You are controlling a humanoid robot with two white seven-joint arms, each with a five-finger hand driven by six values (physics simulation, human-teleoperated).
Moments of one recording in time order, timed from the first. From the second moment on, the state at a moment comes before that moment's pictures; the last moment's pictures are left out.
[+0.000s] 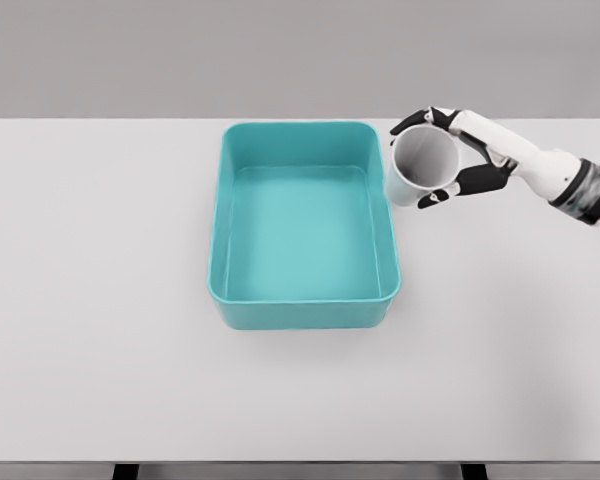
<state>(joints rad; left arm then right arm) 0.02 0.00 -0.15 -0.03 0.16 0.00 0.03 -0.59 -0.64 0.50 -1.27 -0.38 -0.58 0.61</state>
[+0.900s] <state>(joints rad) 0.02 0.00 -0.15 -0.03 0.16 0.00 0.03 -0.64 -0.38 0.51 -1.38 0.24 -0.40 0.61</state>
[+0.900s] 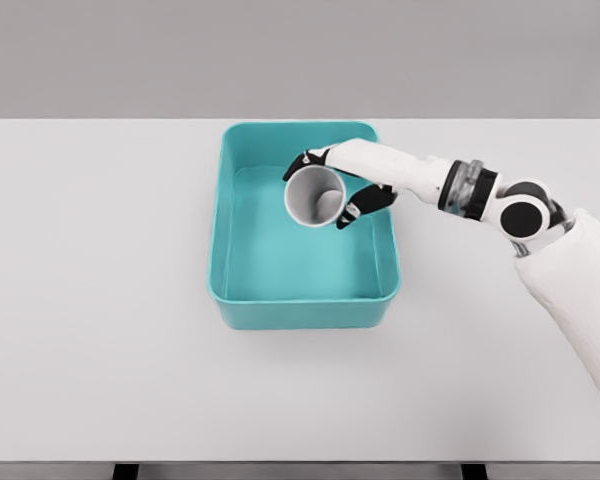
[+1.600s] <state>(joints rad) 0.02 0.00 -0.15 -0.03 0.16 0.00 0.03 -0.64 -0.27 0.56 -1.47 0.67 -0.24 0.61</state>
